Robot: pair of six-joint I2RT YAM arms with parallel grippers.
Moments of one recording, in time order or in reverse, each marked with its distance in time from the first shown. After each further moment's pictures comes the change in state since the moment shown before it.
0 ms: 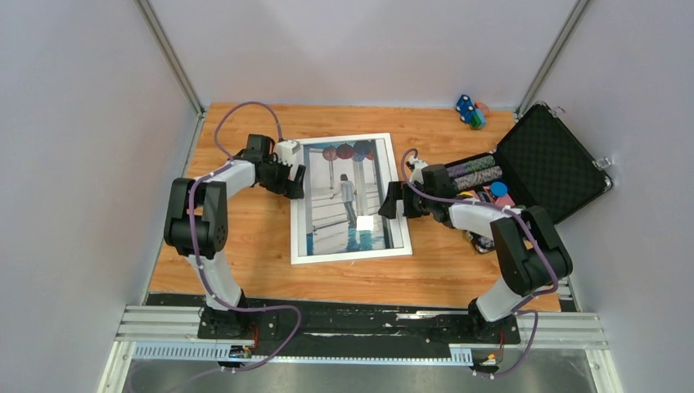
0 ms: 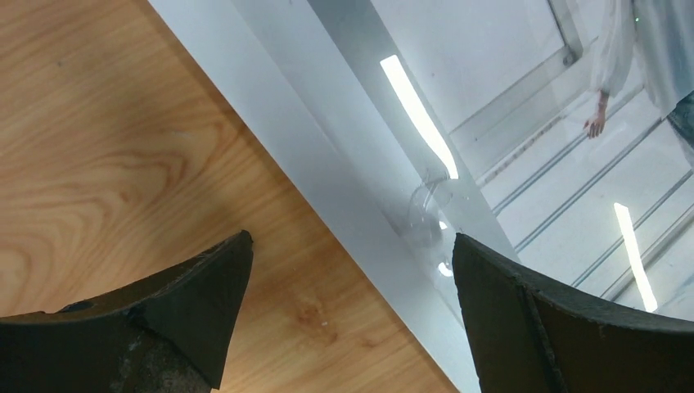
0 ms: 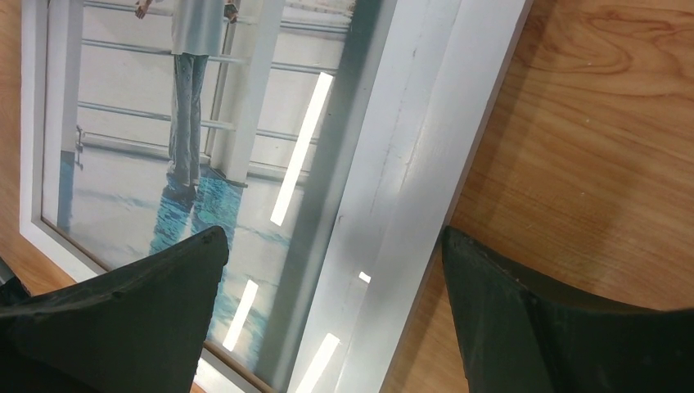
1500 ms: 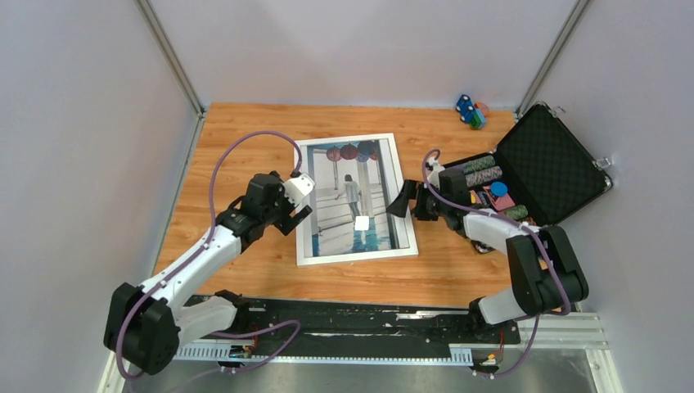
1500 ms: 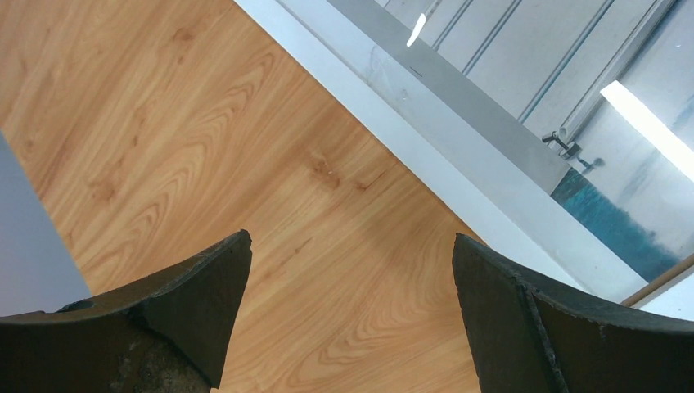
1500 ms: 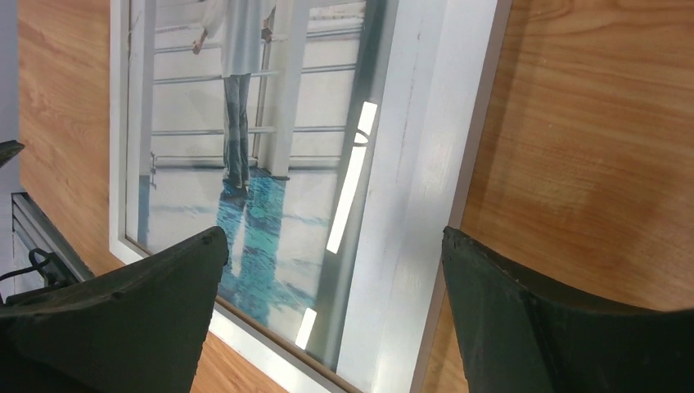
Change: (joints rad) left arm -0.332 -0.759 -0.423 0.002 -0.463 0.253; right arm -0.077 -0.142 -0.111 0.021 -0.063 0.136
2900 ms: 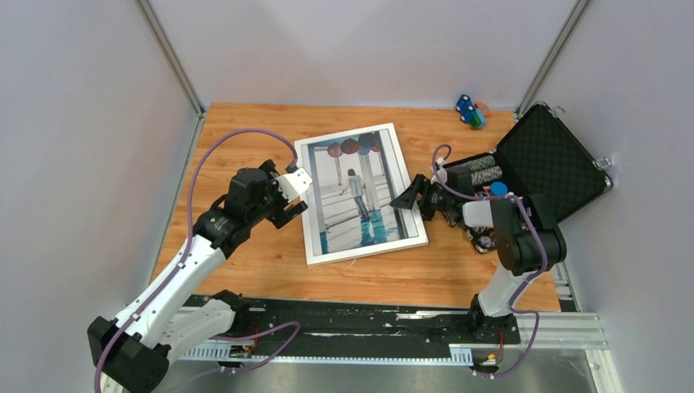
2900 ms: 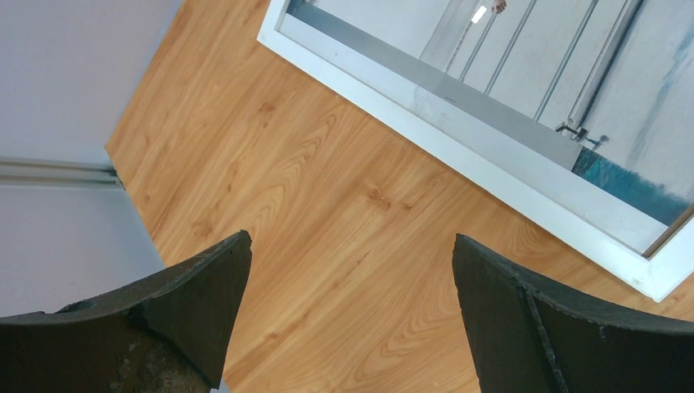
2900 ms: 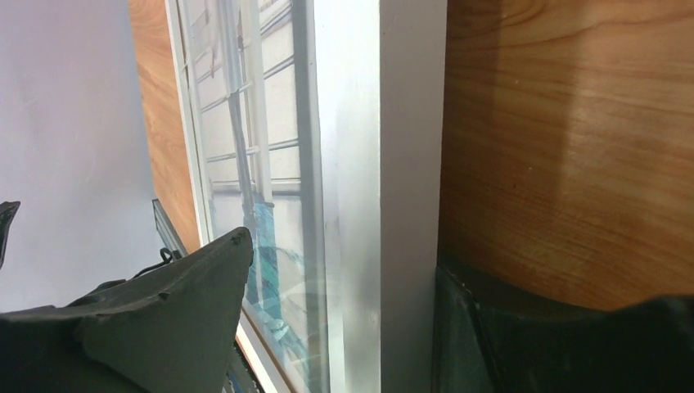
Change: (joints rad) left arm -0.027 -0.133 0.150 -0.150 0.021 0.112; right arm -0.142 0.272 0.040 0.237 -0.282 0.206
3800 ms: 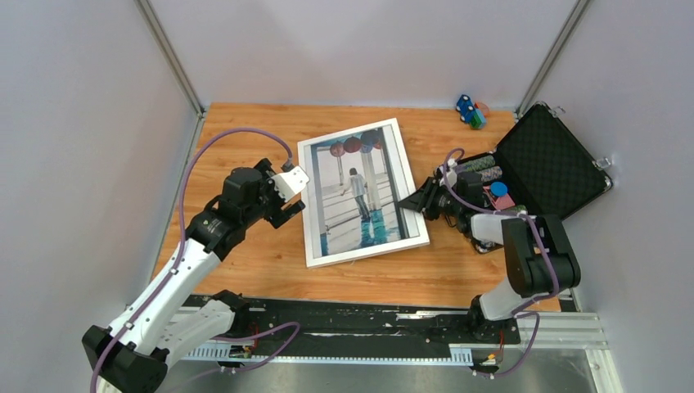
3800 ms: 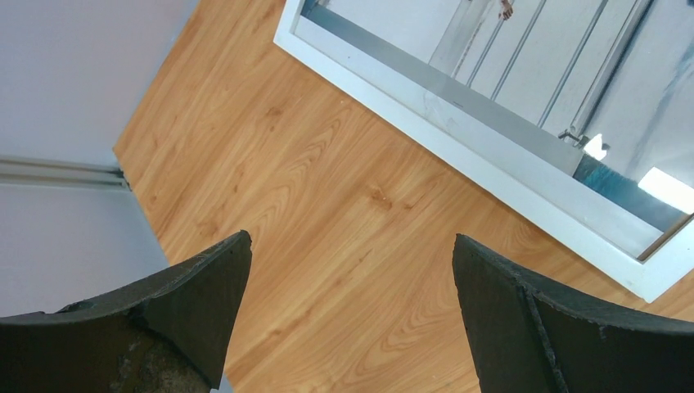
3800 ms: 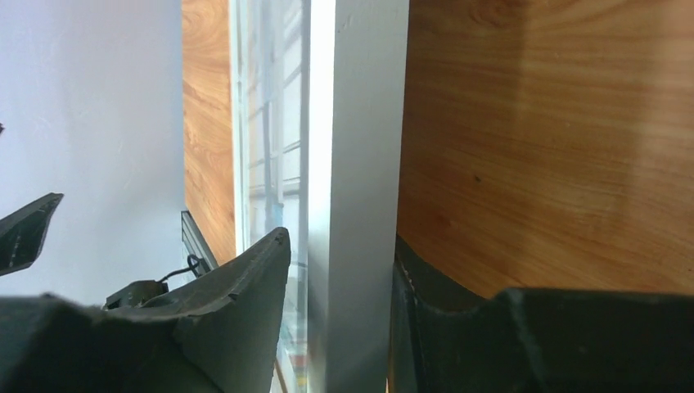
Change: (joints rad) left arm 0.000 -0.037 0.038 -0.049 0.014 -0.018; right arm -0.020 -0.208 -0.122 0.087 0.007 0.083
